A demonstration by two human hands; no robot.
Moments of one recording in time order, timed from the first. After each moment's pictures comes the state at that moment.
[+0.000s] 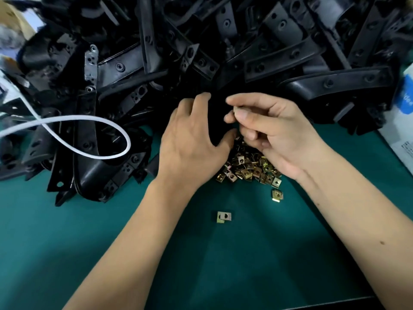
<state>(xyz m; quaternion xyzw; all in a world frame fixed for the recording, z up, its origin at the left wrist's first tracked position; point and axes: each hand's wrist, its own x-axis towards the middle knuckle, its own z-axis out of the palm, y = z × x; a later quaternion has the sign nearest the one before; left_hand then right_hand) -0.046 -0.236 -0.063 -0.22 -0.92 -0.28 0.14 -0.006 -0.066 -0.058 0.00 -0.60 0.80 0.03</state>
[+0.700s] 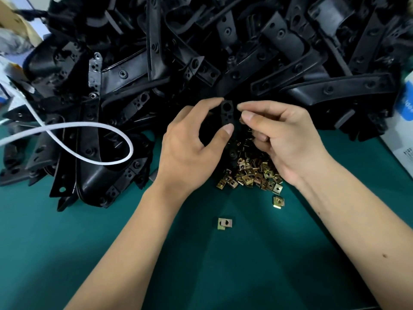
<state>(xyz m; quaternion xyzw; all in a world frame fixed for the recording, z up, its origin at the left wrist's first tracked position) -0.050 -0.245 -0.059 -0.24 -0.86 -0.44 0.08 -0.006 -0.066 -0.057 -0.10 -0.62 0.77 0.11</state>
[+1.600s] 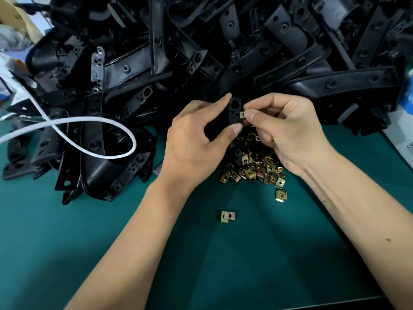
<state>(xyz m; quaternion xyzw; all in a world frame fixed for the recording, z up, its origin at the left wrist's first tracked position) -0.049 -0.242 -0.060 -0.25 -0.85 -0.45 0.08 -0.007 -0.066 -0.058 -0.07 -0.65 0.75 0.14</state>
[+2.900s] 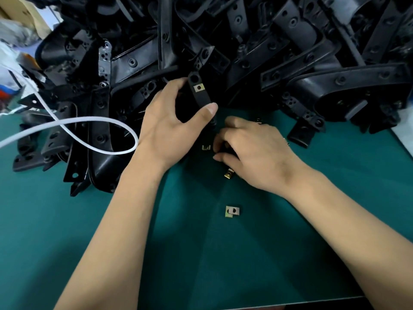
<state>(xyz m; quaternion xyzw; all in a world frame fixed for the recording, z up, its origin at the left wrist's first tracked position) -0.069 -0.279 -0.041 -0.17 -0.87 -0.45 0.05 0.003 -0.107 -0.055 0.12 -0.98 0.15 0.06</state>
